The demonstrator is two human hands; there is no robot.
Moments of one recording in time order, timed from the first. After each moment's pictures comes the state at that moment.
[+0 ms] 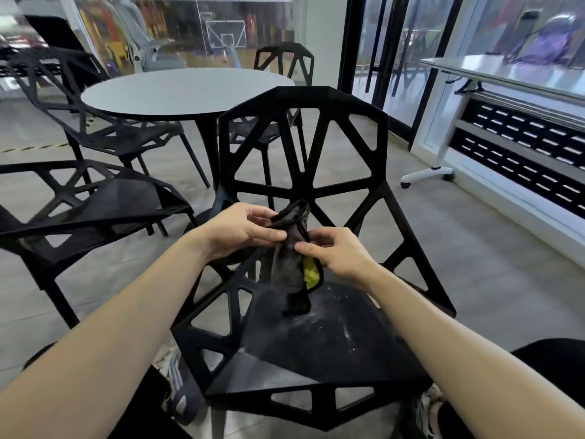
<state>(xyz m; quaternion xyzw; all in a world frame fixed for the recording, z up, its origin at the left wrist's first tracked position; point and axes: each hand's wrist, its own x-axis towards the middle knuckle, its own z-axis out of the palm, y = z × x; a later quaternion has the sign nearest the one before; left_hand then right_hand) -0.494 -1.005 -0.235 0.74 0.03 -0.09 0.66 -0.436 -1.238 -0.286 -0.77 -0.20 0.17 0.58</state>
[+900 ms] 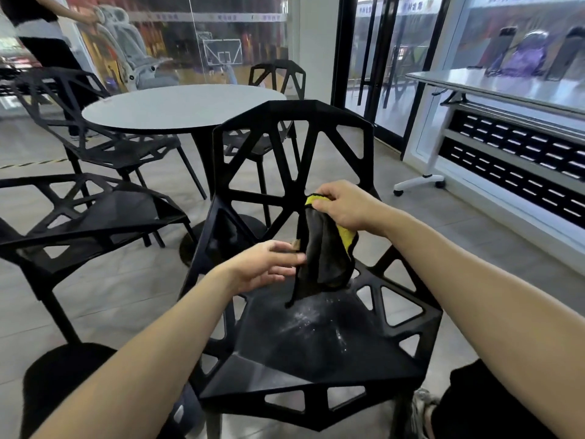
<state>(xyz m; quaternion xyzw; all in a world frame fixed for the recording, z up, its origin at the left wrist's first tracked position) -0.491 -1.047 -0.296 0.70 0.12 -0.18 0.68 -0.416 -1.258 -0.173 -0.89 -0.29 0.10 0.34</state>
